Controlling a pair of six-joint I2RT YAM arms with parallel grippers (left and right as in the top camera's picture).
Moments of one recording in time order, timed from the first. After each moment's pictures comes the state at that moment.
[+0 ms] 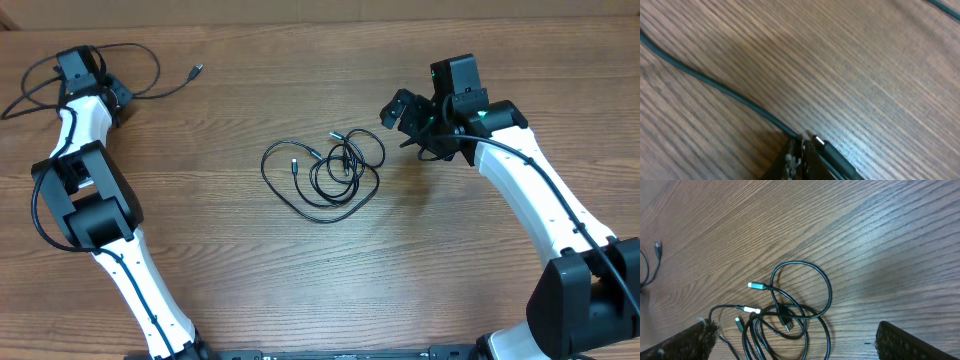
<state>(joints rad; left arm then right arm) 0.39 2.51 1.97 -0.39 -0.10 -0.38 0.24 1.70 1.35 -0.68 -0.16 0.71</state>
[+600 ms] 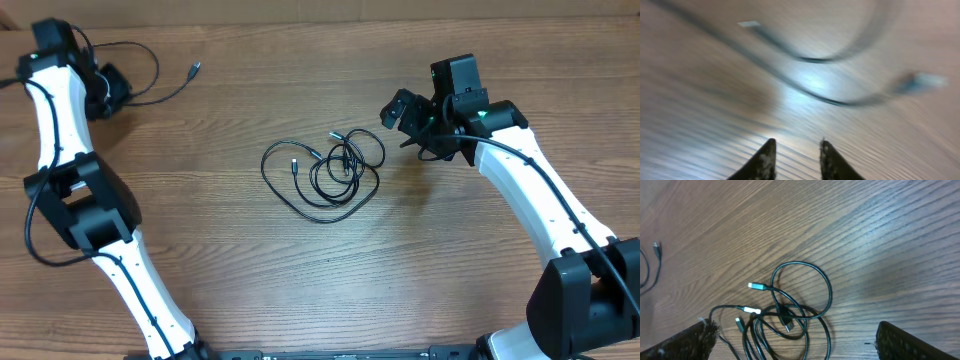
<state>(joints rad) 0.39 2.47 2.33 -1.09 0.20 -0.32 0.24 1.70 1.35 -0.68 -0.16 0.71</state>
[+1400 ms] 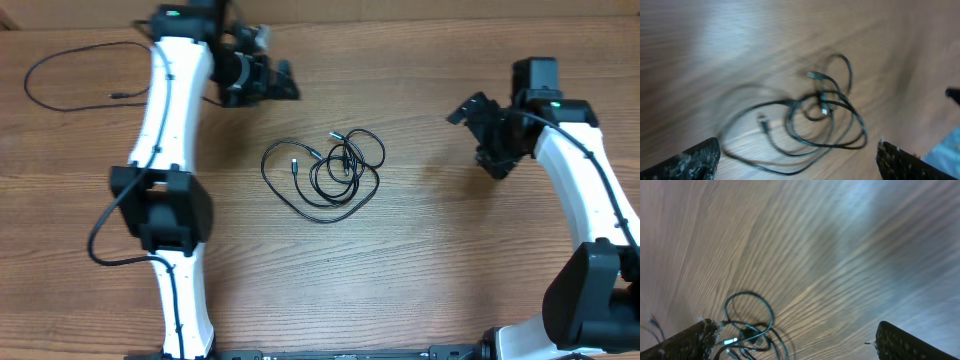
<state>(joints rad) -0.14 2.30 2.34 -1.43 0.53 -0.02 -0.07 1.70 1.35 -0.88 -0.25 0.83</state>
